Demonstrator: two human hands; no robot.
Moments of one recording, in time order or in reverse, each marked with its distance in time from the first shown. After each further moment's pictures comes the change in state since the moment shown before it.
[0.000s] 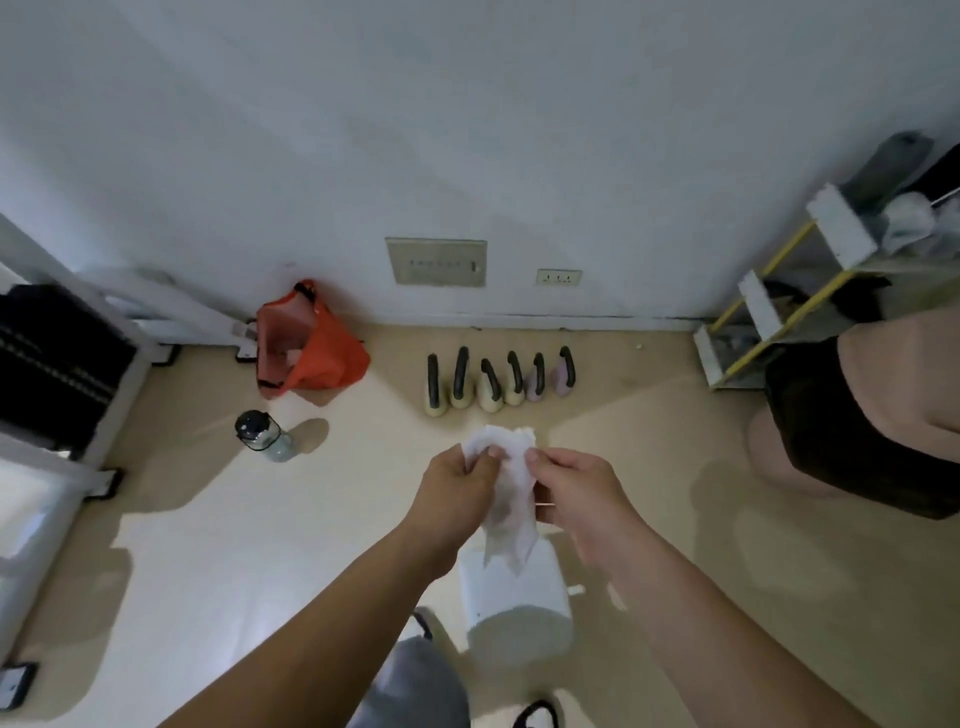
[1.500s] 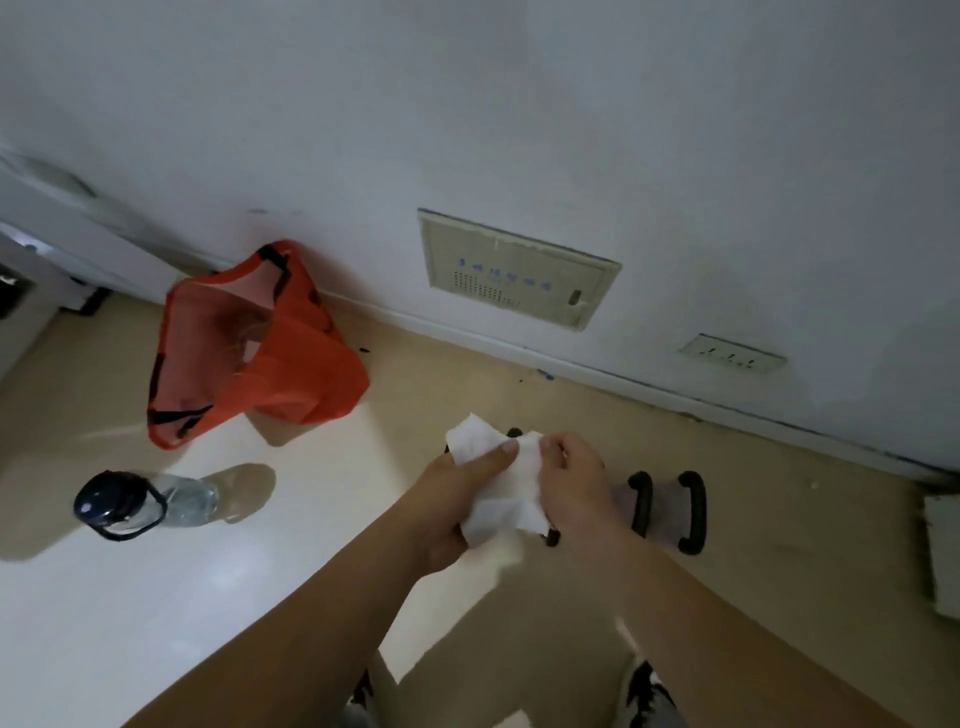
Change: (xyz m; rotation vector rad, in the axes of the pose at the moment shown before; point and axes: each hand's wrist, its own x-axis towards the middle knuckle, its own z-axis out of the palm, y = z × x) left_hand 0.645 -0.066 -0.080 -0.657 -0.022 -0.333; right_hand 0.691 -0.044 0.124 -0.559 0.008 -0.074
